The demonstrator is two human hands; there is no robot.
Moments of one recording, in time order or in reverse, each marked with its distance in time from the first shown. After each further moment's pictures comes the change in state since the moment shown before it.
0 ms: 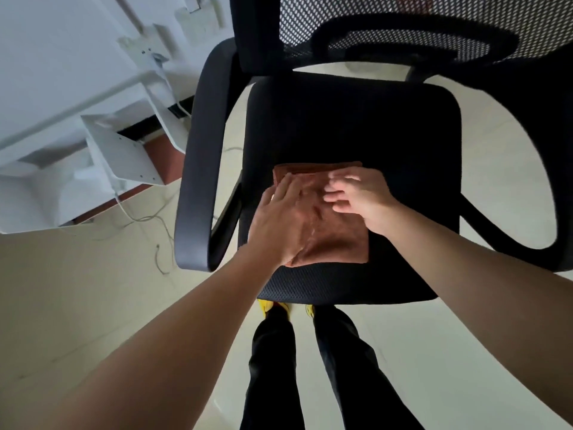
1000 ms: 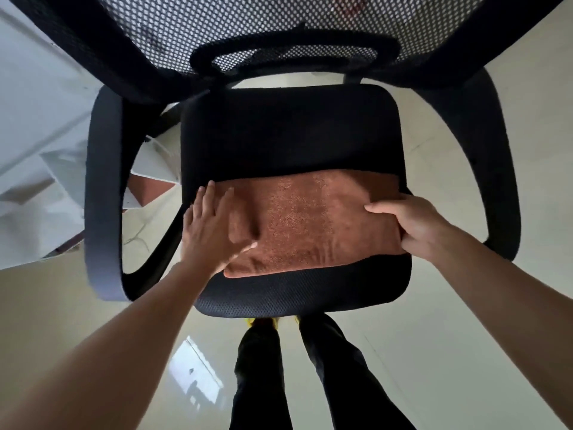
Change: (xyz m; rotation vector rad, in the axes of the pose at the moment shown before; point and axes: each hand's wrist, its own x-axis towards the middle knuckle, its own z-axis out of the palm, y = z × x) left_hand 0.021 0.004 0.018 0.100 -0.067 -0.318; right_hand -0.013 0.042 -0.170 0.320 -0.013 0.239
